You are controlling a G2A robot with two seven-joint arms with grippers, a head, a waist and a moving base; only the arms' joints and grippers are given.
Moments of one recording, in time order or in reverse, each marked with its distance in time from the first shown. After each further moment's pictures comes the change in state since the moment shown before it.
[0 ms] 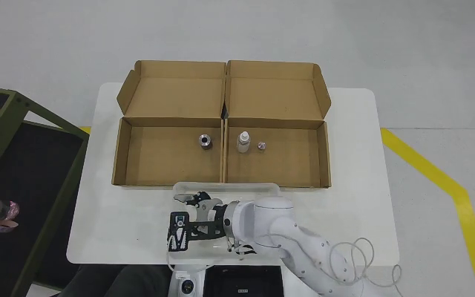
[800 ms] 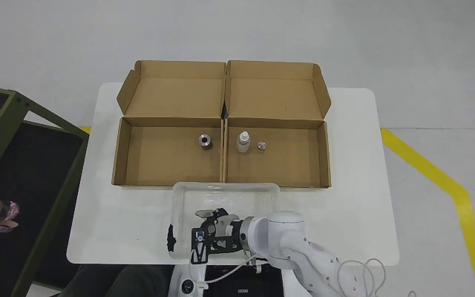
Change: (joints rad) left arm 0.000 0.000 0.000 0.000 0.000 0.000 0.000; right arm -0.146 0.067 0.064 -0.006 -0.093 -0.088 -0.034
